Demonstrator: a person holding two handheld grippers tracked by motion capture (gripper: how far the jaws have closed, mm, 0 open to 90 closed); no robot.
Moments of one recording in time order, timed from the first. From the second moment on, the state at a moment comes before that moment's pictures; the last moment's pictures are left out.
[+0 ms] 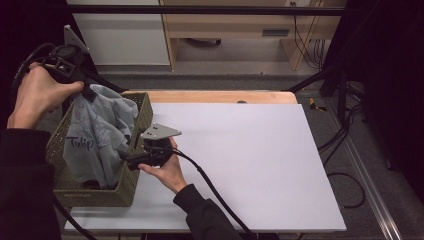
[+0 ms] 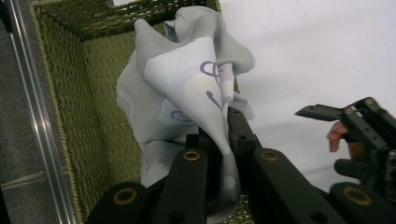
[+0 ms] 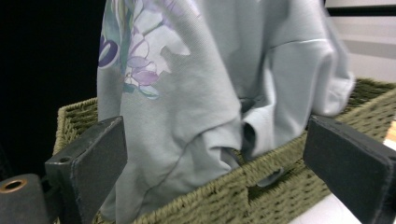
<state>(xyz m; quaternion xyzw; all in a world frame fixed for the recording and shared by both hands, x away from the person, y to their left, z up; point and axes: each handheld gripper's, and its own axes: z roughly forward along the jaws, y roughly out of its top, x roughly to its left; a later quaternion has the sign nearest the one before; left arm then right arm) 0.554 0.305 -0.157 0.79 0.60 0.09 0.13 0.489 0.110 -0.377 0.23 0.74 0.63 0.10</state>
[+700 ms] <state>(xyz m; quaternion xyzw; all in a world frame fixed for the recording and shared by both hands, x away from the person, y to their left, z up) 0.552 0.308 -0.159 0.79 0.60 0.09 0.13 0.495 0.161 -0.391 0.22 0.77 0.59 0.09</state>
